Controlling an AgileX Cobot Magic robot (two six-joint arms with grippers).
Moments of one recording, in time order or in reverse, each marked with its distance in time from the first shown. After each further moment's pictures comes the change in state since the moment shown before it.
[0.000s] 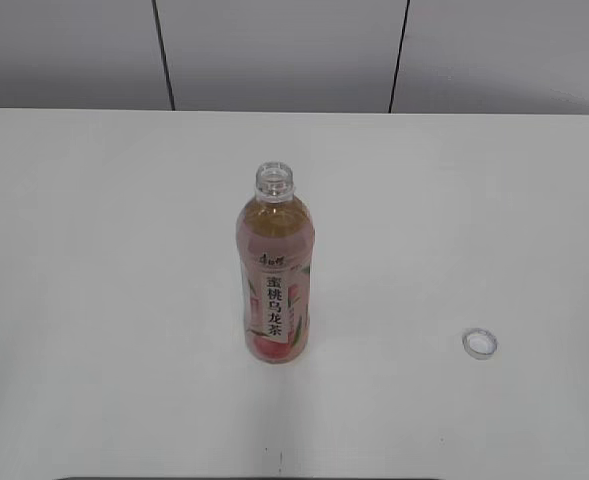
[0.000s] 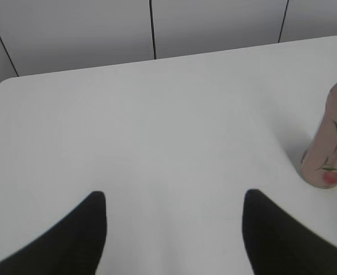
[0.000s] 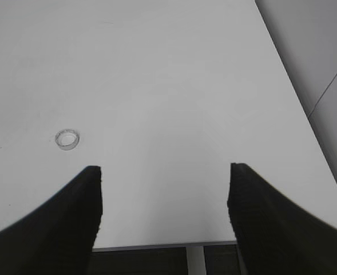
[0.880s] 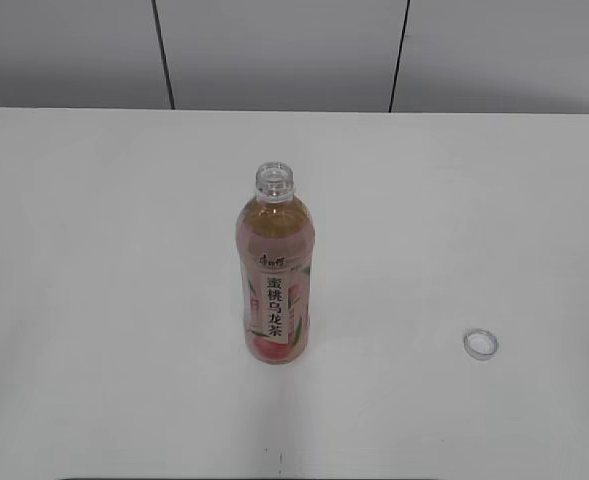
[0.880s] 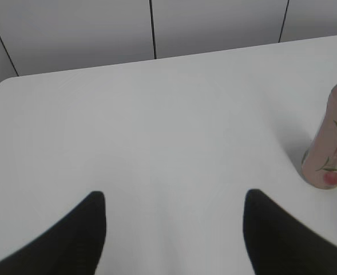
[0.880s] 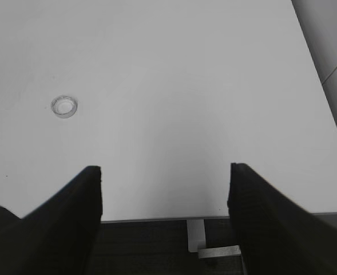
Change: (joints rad) left arm 0.000 0.000 -0.001 0.000 0.000 0.000; right arm 0.002 0.155 0.000 0.011 0.001 -0.001
